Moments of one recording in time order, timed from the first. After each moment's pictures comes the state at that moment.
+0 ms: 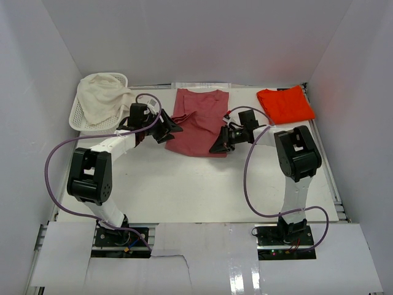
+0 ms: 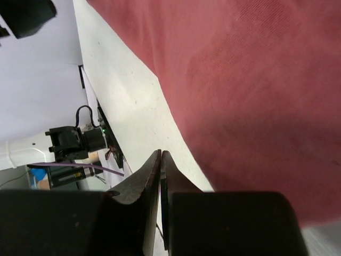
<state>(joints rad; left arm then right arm) -0.22 1.68 1.06 -0.05 0.53 -0.80 0.33 1.99 1.16 -0.06 -0.96 0.54</state>
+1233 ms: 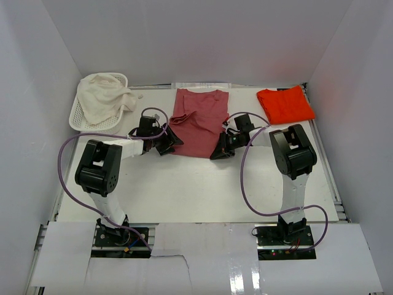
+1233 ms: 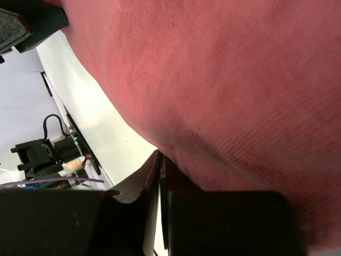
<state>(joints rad) -0.27 1.80 0.95 0.06 0.36 -0.81 0.37 2.05 1.16 -0.14 -0.82 0.50</state>
